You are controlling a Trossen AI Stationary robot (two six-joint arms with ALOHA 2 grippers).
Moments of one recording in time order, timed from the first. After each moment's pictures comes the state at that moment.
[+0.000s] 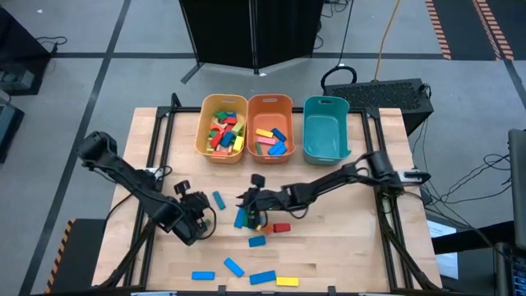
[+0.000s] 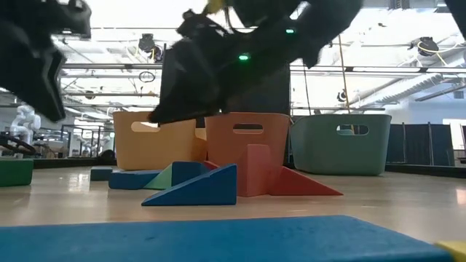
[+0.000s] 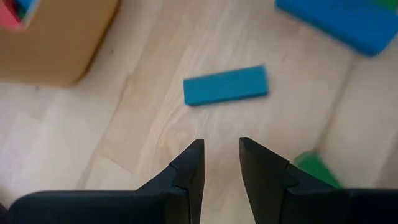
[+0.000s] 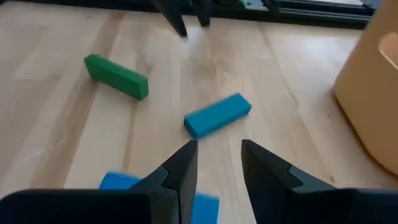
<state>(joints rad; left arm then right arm) -0.68 1.42 0.86 -0.98 -0.51 -1.06 0.20 2.10 1.29 0.30 0.28 0.09</state>
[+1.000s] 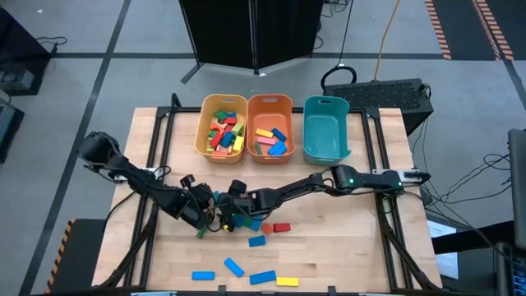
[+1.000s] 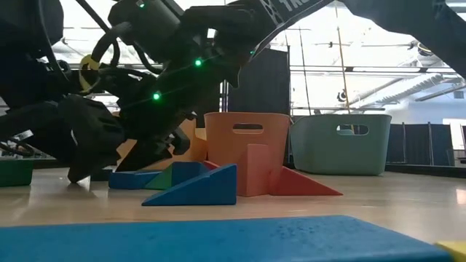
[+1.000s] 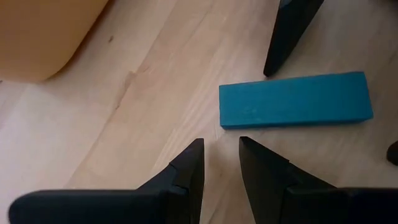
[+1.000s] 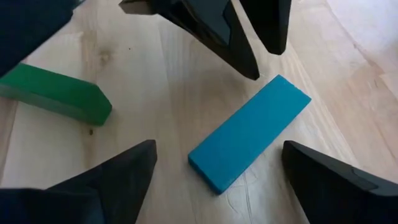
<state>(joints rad) -0.53 1.42 0.55 -0.54 -0.56 -0.93 0.17 2.54 1.94 -0.17 0.29 0.32</state>
